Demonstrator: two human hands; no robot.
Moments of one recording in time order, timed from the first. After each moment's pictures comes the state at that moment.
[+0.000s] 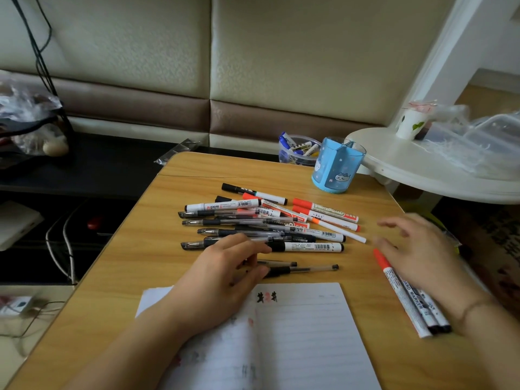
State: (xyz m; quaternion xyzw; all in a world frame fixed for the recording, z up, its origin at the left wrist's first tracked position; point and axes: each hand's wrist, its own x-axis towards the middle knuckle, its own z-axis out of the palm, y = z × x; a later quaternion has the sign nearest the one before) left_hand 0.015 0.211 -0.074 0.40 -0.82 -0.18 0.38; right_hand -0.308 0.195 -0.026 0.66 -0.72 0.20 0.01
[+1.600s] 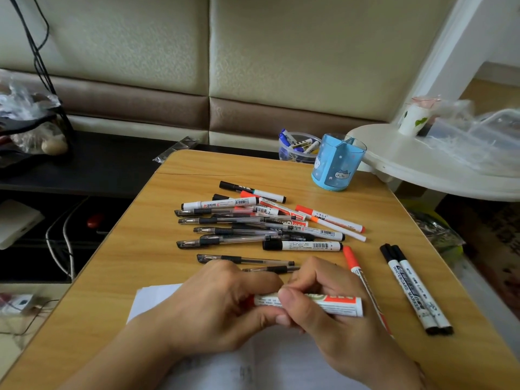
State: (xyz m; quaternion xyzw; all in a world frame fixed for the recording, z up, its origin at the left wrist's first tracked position) left_hand 0.011 0.233 -0.047 0.26 -0.88 -0.25 0.32; right_hand -0.183 0.265 -0.036 0.73 -0.37 0.45 -0.37
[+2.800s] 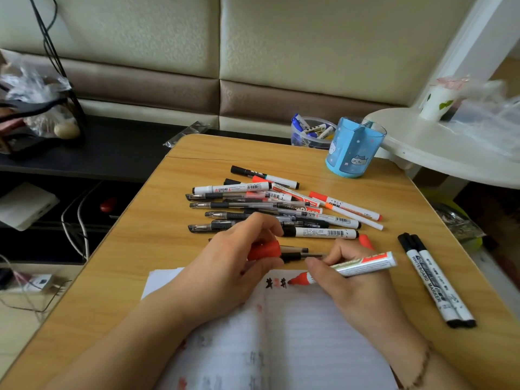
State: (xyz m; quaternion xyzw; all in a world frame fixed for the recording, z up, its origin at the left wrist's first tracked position) left_hand 0.012 0.225 -0.059 0.39 -0.79 -0.29 0.38; right_hand -0.202 0.234 -0.074 0.67 -0.54 0.45 -0.24
